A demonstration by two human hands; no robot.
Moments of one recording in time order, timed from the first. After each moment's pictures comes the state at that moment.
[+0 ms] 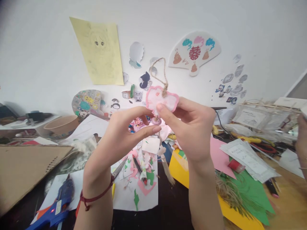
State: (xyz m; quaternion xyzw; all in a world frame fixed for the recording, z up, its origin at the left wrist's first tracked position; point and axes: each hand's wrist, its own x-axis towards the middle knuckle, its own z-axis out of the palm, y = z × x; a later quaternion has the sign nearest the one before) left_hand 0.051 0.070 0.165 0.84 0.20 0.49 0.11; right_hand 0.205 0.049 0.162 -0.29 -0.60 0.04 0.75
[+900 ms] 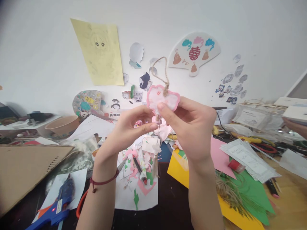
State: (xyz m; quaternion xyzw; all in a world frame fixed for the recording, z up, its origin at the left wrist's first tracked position) left_hand 0.057 0.097 0.154 0.81 0.11 0.49 0.31; right_hand 0.206 0.047 0.163 -0.29 -0.60 0.03 0.74
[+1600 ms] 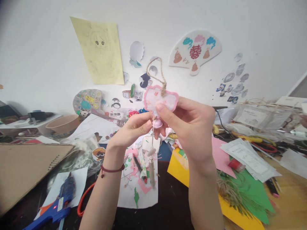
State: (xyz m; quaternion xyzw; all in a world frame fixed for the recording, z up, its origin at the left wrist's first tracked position) left_hand 0.065 0.122 0.137 0.79 -0.05 0.36 0.49; right_hand 0.206 0.044 0.164 -0.24 -0.64 0.08 0.72
